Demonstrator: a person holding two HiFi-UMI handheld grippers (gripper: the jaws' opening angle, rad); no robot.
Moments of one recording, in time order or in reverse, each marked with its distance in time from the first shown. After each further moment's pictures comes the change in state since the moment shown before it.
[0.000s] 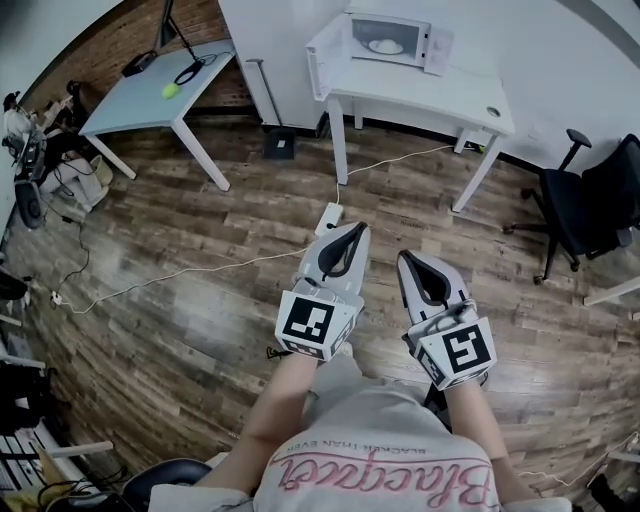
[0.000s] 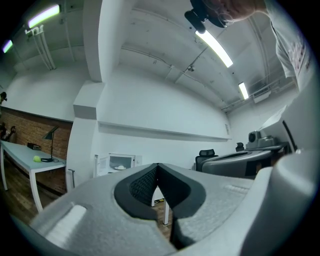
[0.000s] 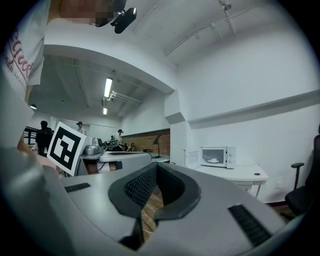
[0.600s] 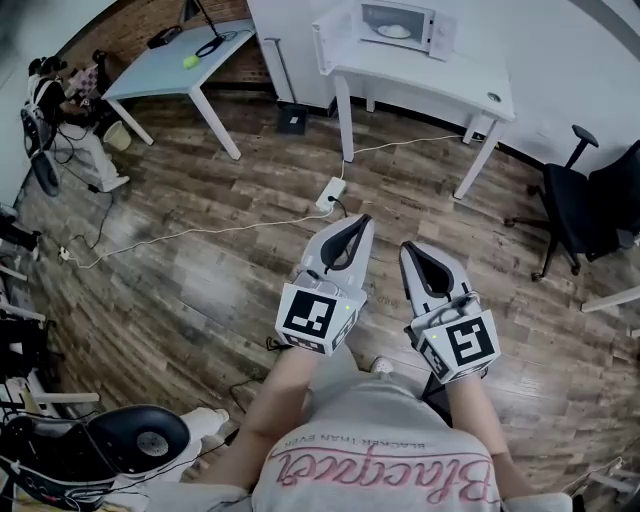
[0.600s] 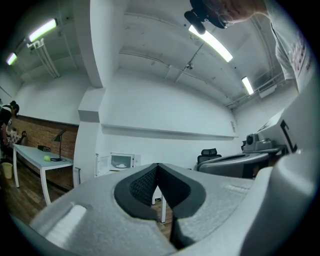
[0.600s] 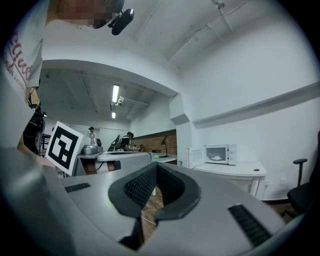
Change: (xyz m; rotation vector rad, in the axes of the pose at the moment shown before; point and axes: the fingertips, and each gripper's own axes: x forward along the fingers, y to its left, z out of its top) left arm -0.034 -0.128 0.005 0.014 0.006 0.093; right arm -0.125 -0.012 -0.006 0.022 -0.010 0.106
